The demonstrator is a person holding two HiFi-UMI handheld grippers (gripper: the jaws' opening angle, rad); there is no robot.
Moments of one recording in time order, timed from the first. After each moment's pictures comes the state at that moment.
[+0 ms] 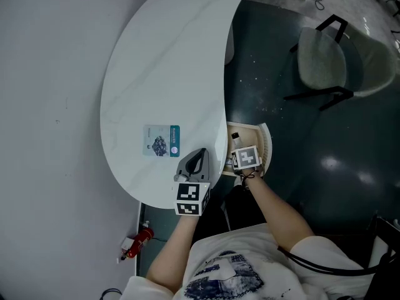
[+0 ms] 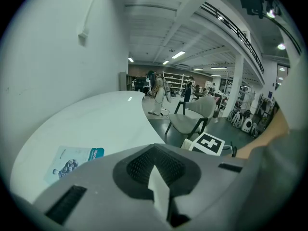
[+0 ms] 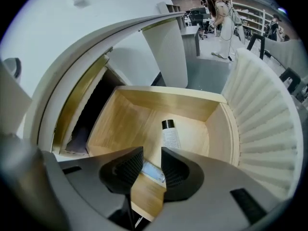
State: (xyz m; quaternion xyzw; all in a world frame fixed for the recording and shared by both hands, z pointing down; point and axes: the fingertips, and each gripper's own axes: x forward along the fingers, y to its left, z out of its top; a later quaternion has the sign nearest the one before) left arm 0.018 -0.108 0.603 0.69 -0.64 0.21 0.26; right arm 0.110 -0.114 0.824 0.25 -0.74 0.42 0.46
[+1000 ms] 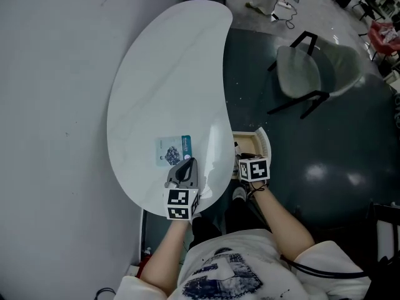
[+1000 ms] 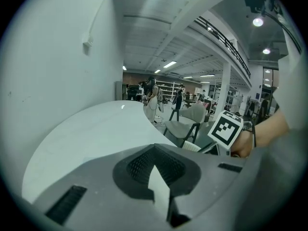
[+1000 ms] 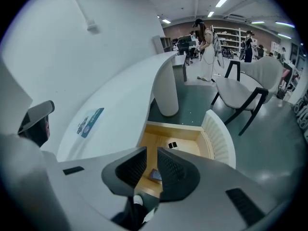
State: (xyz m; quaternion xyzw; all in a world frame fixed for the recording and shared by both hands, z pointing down) left arm -0.057 -0.057 0.552 0.74 -0.61 0.18 0.22; right arm 0.100 -0.108 0.698 0.36 -0.77 0.38 0.37
